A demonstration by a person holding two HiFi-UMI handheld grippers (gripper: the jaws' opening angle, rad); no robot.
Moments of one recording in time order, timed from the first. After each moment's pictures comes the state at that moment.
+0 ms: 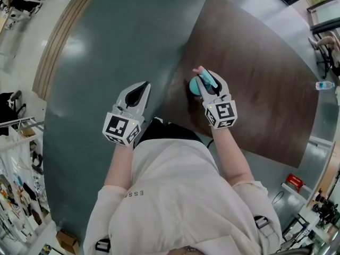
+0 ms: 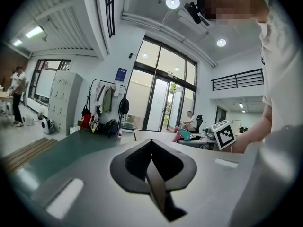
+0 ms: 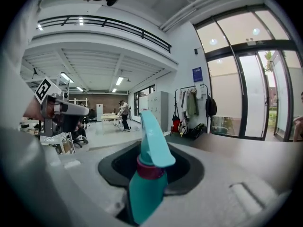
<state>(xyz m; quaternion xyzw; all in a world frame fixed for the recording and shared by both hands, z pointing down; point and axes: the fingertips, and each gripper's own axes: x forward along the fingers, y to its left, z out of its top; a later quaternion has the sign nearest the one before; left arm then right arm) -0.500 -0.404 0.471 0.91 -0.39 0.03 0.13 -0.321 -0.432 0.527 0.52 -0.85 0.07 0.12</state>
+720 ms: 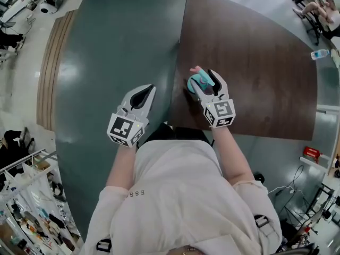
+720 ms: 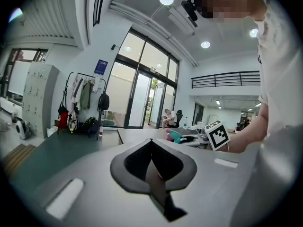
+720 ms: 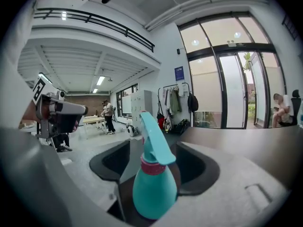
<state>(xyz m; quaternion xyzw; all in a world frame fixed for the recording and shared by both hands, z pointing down) -0.490 -0.432 0.469 0.96 -0.26 0.06 0.12 -0.325 -0.434 0.537 0.61 -0.78 0.11 0.10</state>
